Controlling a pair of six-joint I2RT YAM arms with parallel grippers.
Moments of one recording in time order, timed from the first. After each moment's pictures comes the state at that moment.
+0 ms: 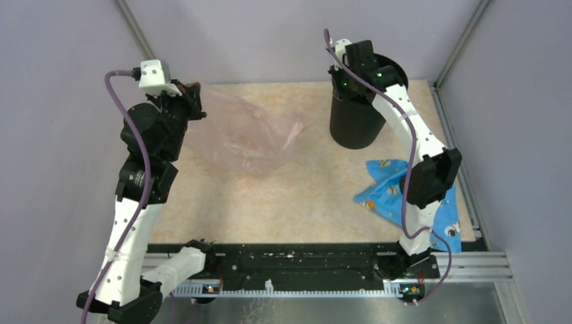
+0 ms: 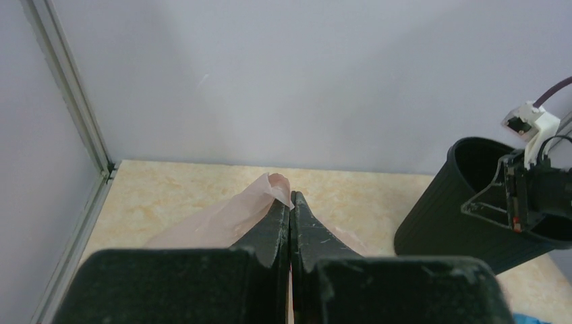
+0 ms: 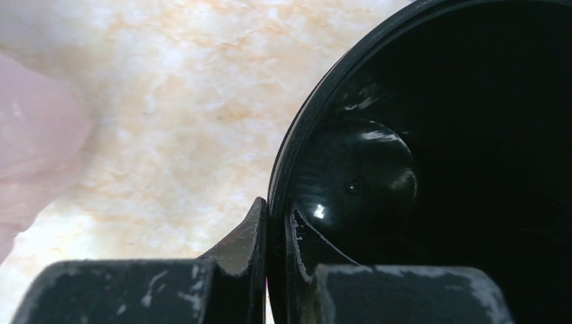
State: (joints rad) left arm -0.31 0.96 1.44 -0.36 -0.22 -0.17; right arm 0.41 1.93 2.11 -0.84 0.00 -0.10
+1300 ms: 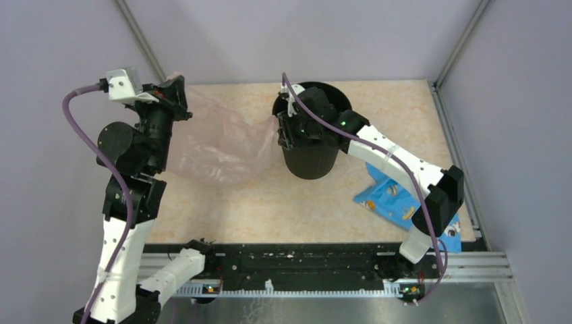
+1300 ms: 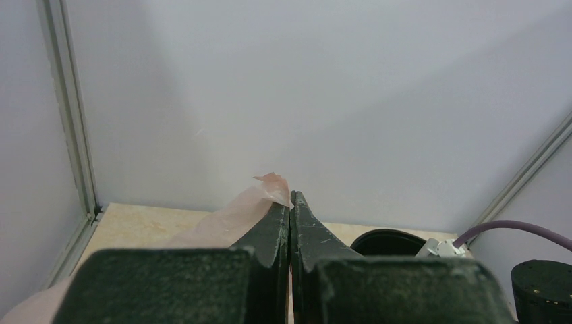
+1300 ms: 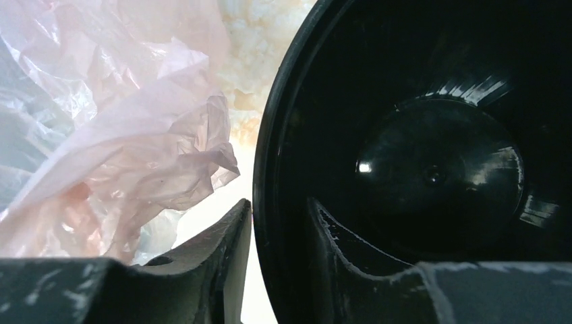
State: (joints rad) left arm -0.31 0.88 1.45 -0.25 -0.23 -0.21; right arm 0.83 1.69 1.69 -0.63 -0.05 0.27
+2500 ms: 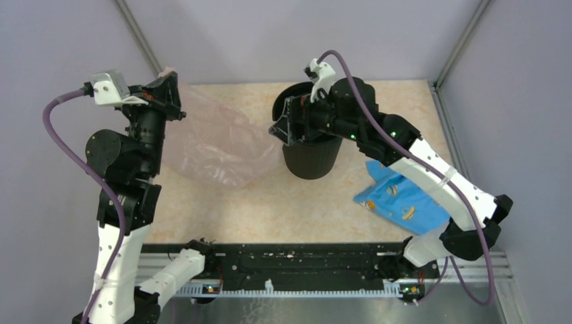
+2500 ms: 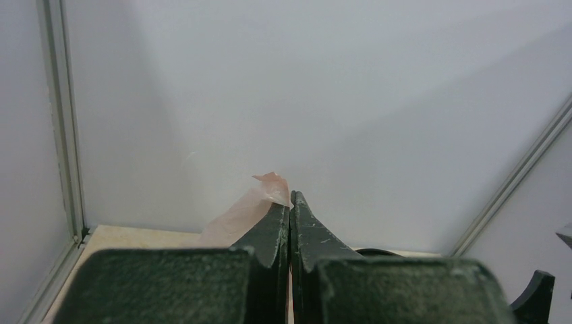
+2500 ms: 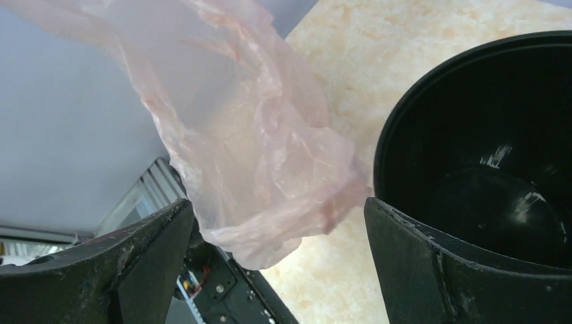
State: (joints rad) left arm -0.31 0.86 1.48 -0.22 -0.22 -0.22; right arm 0.89 1.42 1.76 -0.59 -0.06 0.39
